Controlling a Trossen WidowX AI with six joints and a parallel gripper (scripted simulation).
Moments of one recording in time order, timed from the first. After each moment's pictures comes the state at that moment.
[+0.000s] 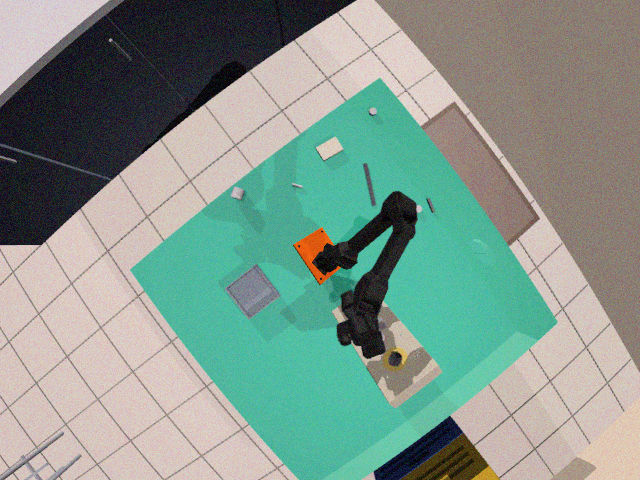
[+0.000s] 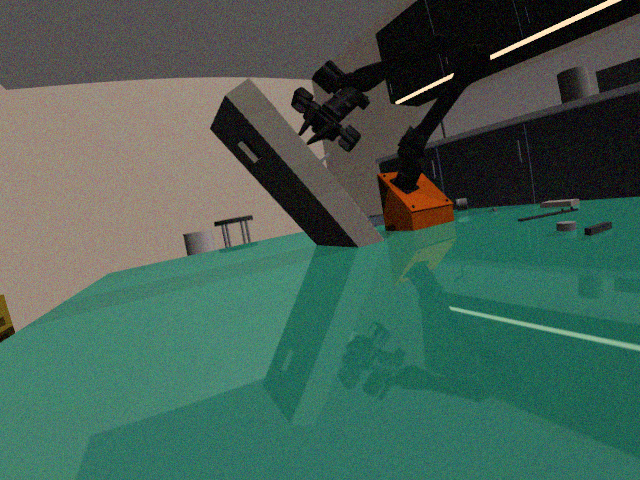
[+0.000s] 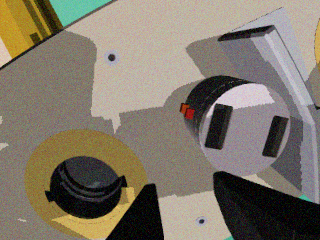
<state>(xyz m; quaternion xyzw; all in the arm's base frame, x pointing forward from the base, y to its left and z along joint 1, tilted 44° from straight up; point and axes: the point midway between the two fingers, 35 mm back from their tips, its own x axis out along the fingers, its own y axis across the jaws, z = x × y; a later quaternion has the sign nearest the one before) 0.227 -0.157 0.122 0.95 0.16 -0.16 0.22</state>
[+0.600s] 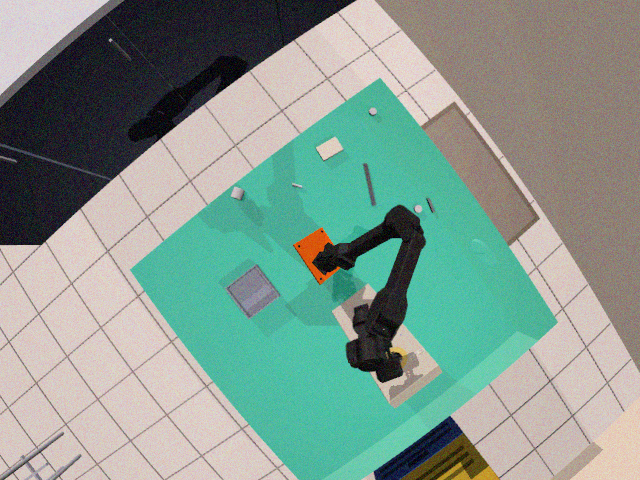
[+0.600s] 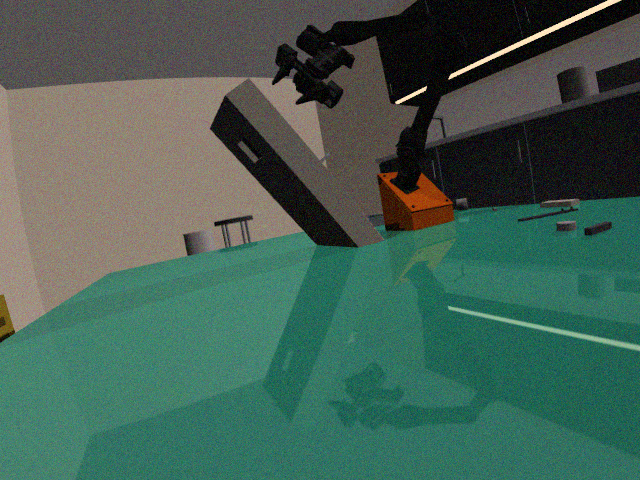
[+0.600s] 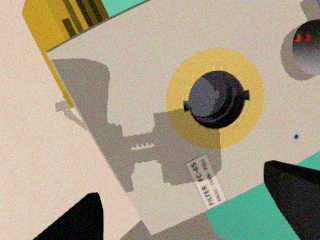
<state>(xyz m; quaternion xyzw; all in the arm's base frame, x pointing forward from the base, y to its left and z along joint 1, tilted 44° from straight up) 0.233 -0.235 0.203 0.95 0.15 -0.16 0.23</state>
